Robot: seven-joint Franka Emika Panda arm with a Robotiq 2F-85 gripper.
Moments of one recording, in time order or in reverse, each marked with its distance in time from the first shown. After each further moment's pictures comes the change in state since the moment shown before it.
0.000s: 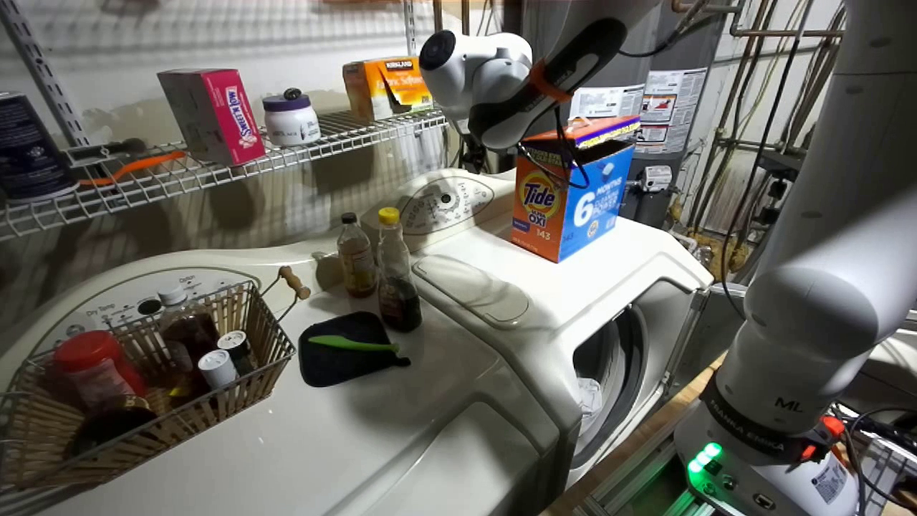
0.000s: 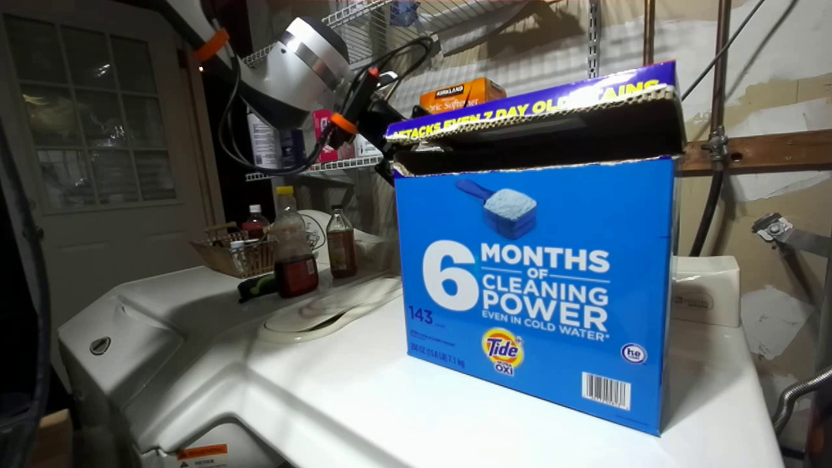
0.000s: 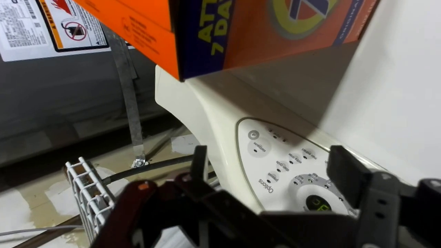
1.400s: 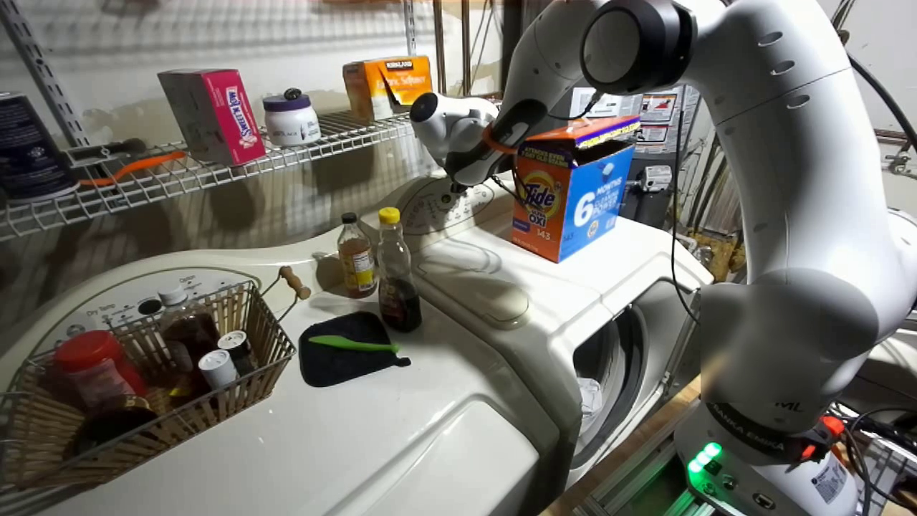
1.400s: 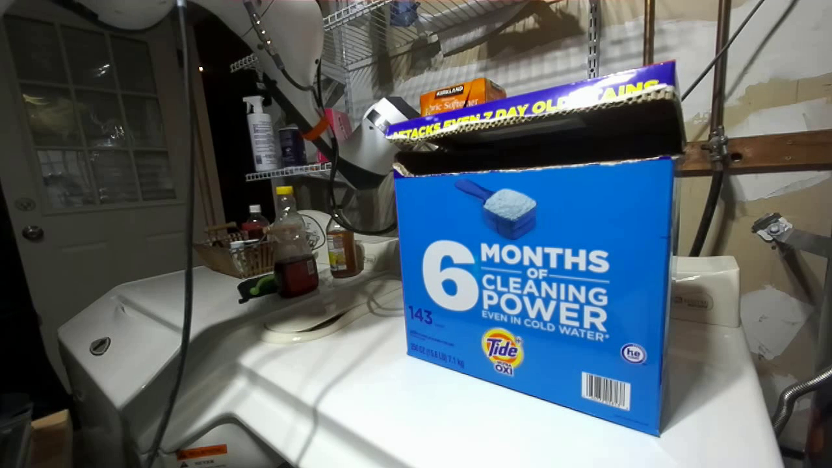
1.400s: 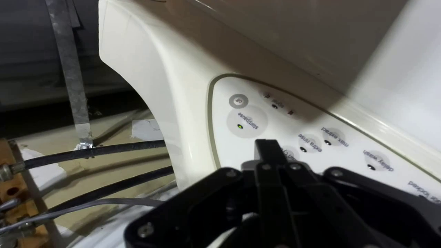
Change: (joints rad) arm 0.008 0.492 -0.105 0.454 0.028 0.119 -0.149
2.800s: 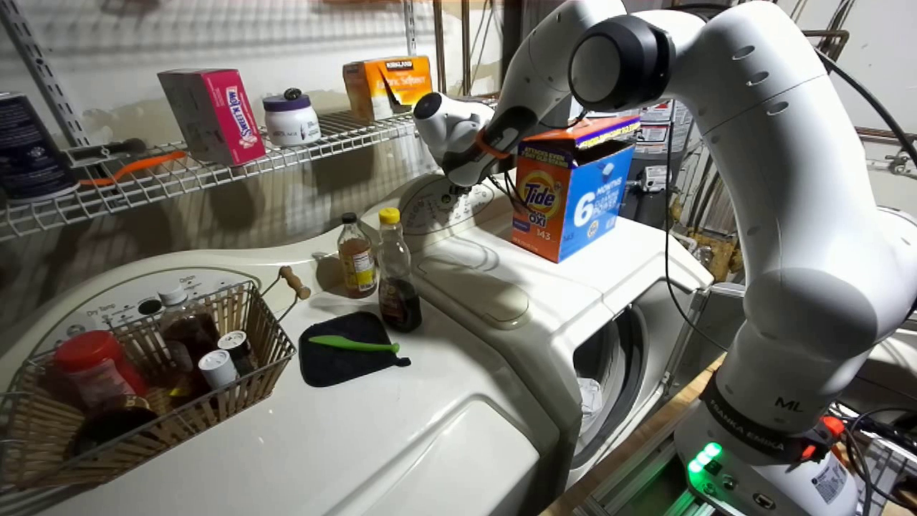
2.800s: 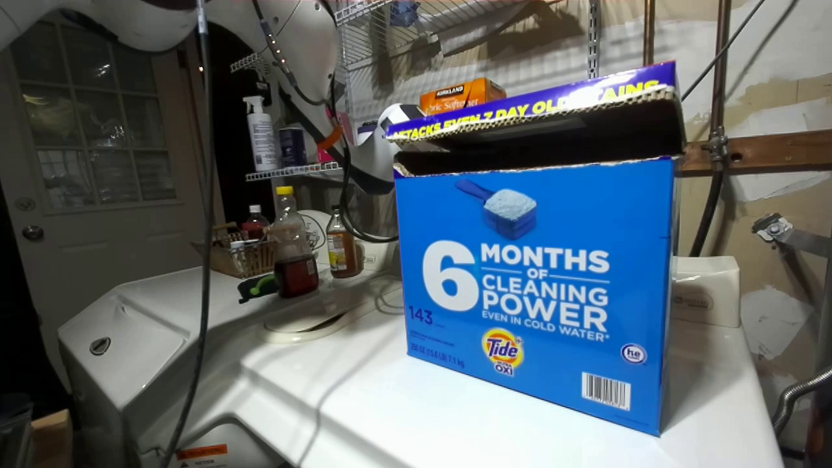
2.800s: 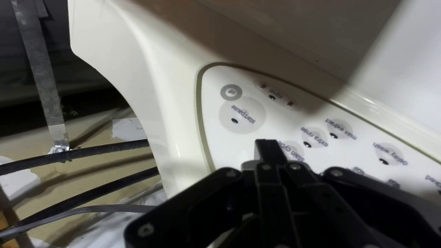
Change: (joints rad) arm -0.005 0.079 -0.026 0.096 0.127 0.035 -0.101
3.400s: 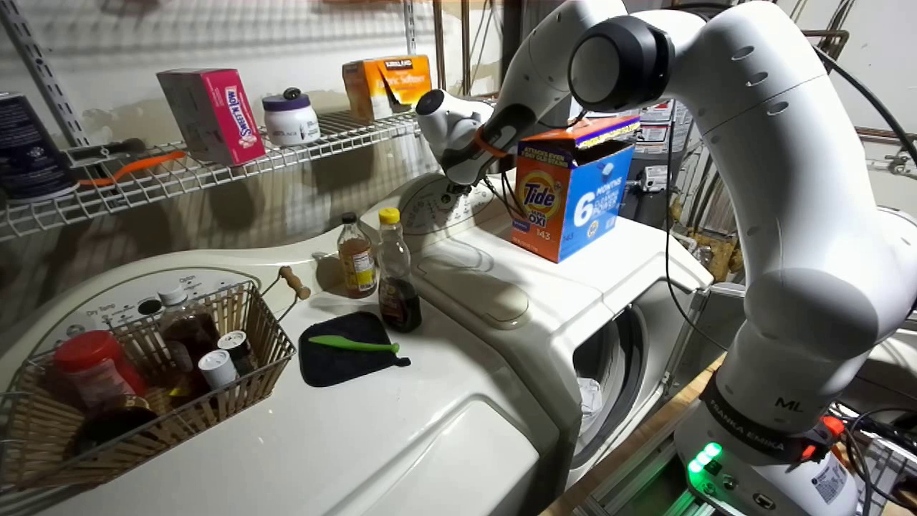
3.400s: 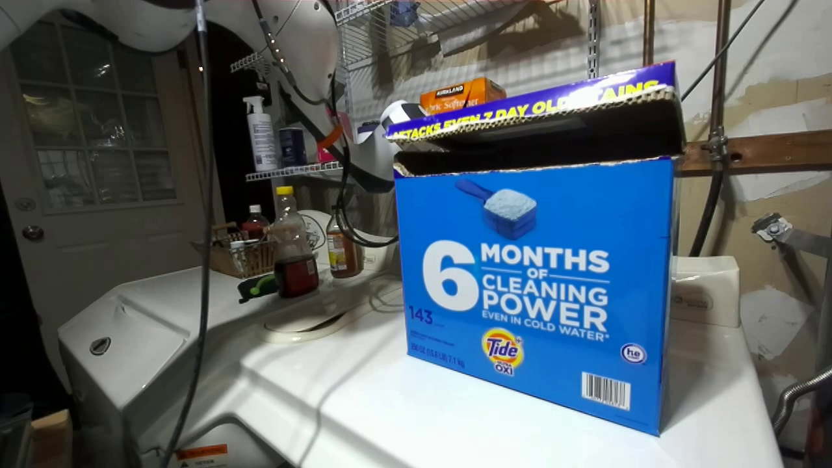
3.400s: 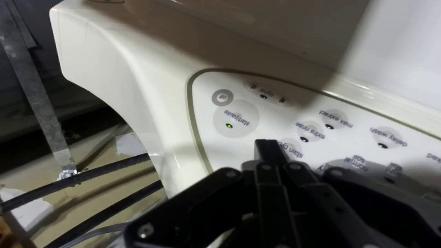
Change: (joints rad) arm 0.005 0.000 -0.015 0.003 0.061 0.011 0.100
